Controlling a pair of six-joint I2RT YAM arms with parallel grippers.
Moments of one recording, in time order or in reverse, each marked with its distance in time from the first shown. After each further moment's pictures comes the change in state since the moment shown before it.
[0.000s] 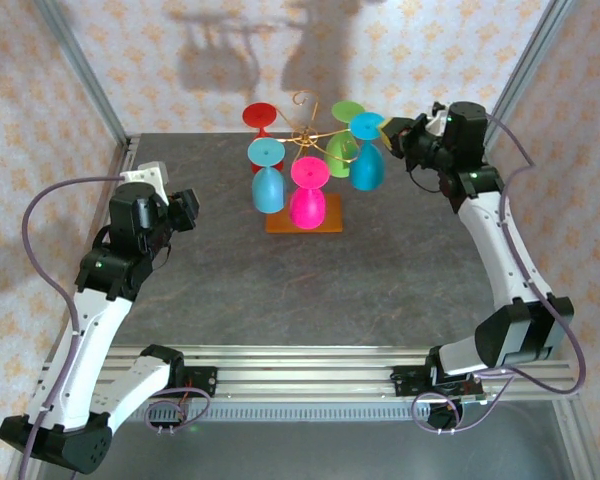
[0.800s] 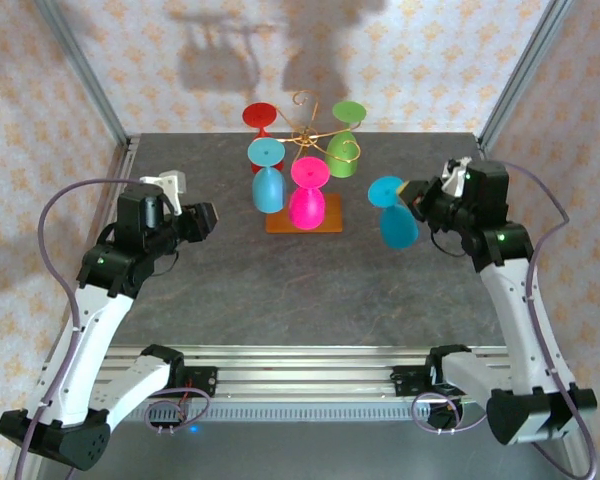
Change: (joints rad) left arm -0.034 0.023 0.020 -0.127 0.217 -0.045; right arm -0.026 -0.412 -0.308 -0.349 0.051 -0.297
